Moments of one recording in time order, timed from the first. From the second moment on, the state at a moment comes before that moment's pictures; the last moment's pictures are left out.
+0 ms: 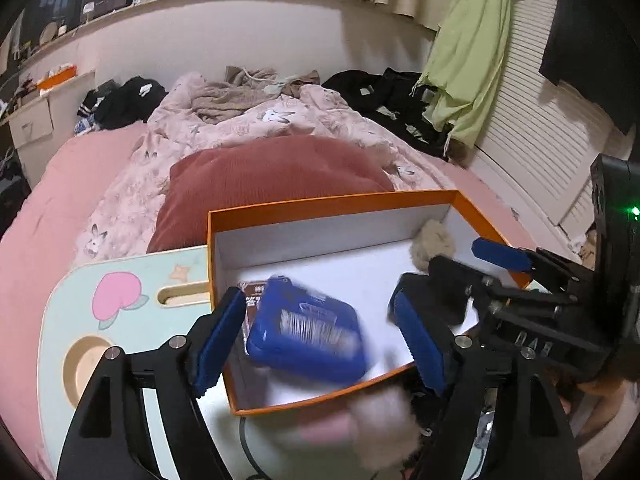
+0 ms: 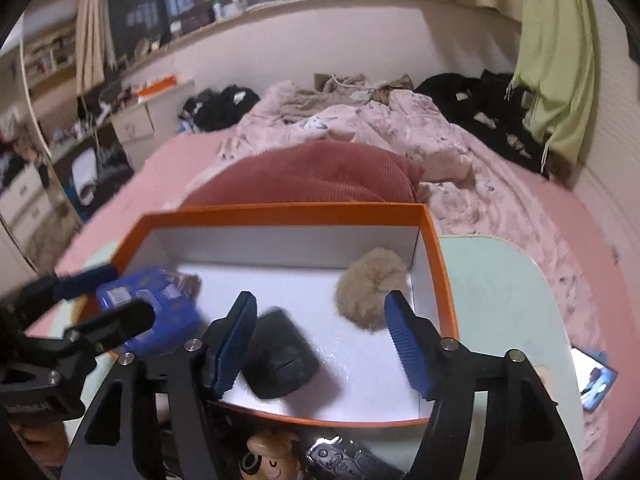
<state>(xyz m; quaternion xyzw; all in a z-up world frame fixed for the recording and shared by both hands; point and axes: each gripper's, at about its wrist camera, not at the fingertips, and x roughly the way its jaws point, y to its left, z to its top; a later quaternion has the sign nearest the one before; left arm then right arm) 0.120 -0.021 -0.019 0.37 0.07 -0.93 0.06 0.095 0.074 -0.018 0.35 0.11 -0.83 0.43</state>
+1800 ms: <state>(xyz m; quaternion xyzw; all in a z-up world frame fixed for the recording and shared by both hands) 0.223 0.042 -0.074 0.47 0.04 -0.88 0.11 0.188 0.192 -0.067 0.38 0.16 -0.82 0.39</state>
